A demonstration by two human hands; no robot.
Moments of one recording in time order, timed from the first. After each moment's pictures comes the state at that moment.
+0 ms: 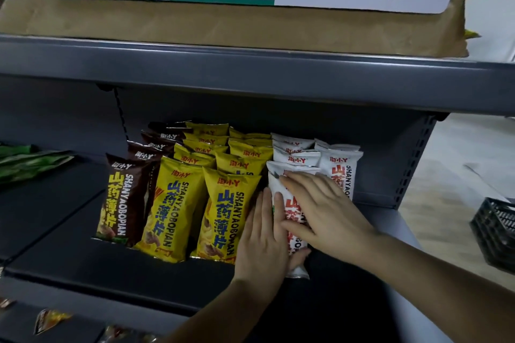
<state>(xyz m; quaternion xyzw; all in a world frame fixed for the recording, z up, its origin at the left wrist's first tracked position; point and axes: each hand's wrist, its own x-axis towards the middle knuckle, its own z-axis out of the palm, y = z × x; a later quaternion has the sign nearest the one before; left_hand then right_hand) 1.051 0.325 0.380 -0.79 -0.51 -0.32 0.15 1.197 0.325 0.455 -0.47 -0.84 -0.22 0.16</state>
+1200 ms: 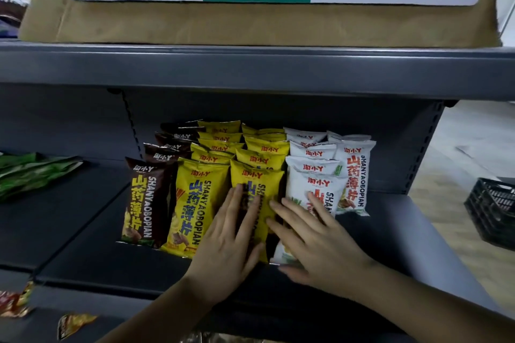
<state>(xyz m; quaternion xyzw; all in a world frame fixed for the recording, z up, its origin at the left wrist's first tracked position) 0.929 0.324 0.387 -0.85 -0.41 -0.28 0.17 1.142 0.295 0.414 -0.42 -0.84 -0.33 0.06</state>
